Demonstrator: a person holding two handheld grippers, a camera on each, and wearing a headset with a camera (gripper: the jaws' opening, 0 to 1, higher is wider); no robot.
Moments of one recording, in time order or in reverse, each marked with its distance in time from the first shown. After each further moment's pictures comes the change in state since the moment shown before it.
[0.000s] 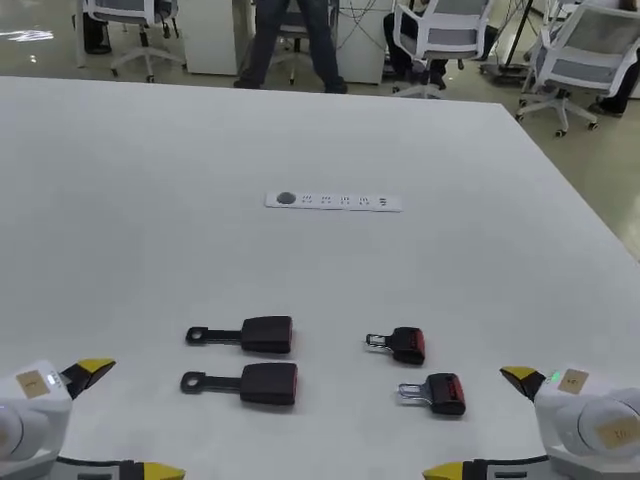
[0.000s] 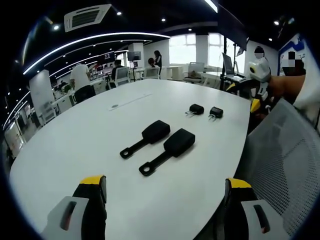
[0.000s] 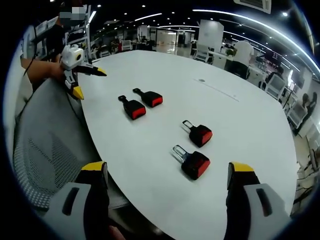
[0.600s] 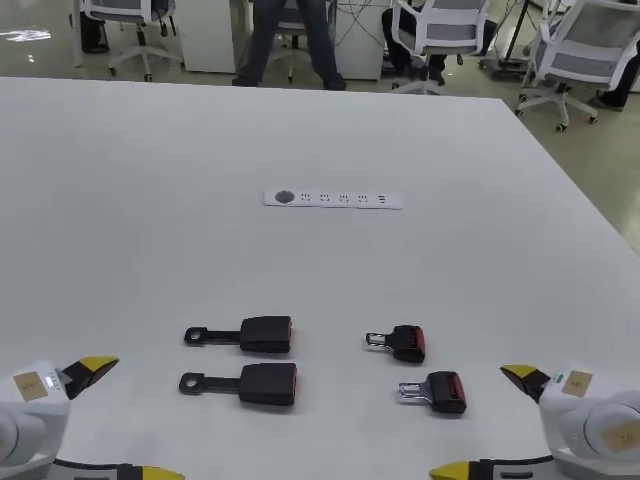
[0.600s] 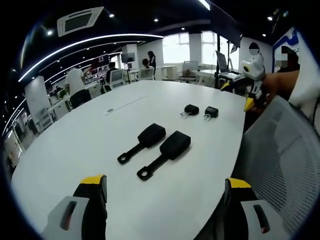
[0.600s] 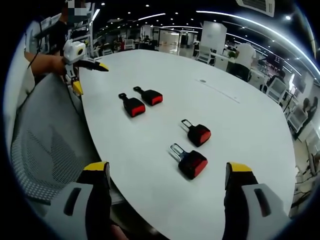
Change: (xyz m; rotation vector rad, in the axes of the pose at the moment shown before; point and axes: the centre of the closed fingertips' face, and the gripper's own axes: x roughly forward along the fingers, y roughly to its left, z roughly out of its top) left arm -0.002 -0.007 0.011 0.058 0.004 -0.030; right arm 0.000 -0.004 -0.004 -0.033 -0.003 0.003
